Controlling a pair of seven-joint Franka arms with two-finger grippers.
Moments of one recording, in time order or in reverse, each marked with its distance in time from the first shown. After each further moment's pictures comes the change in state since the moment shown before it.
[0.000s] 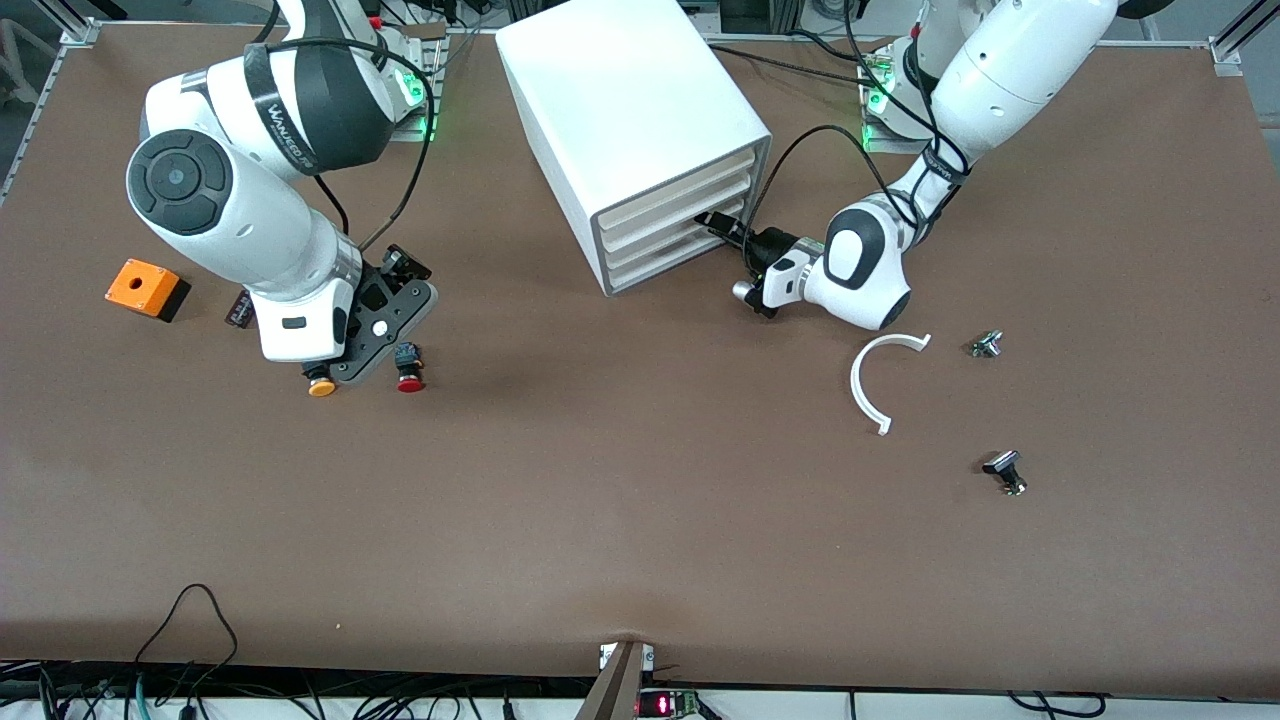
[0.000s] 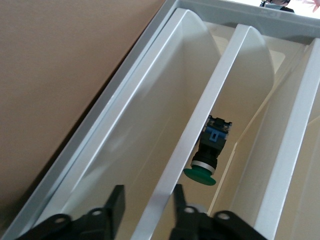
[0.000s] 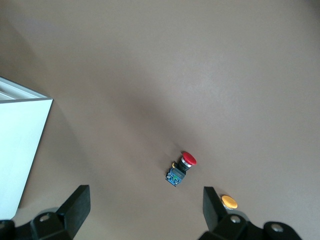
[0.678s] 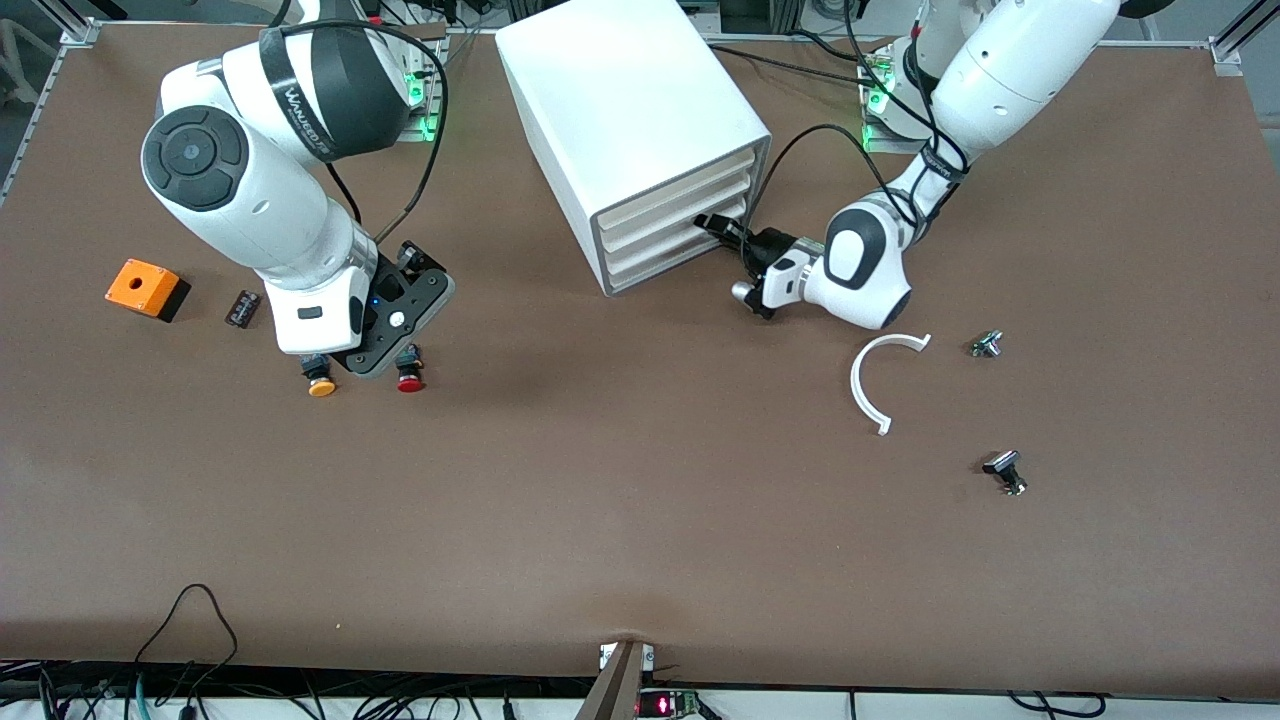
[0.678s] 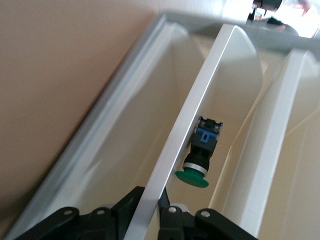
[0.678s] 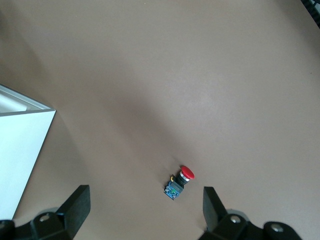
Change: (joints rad) left arm 0.021 -0.005 0.020 0.021 -0.016 0.002 0.030; right arm 0.023 -0.001 0.003 0.016 0.000 0.038 -0.003
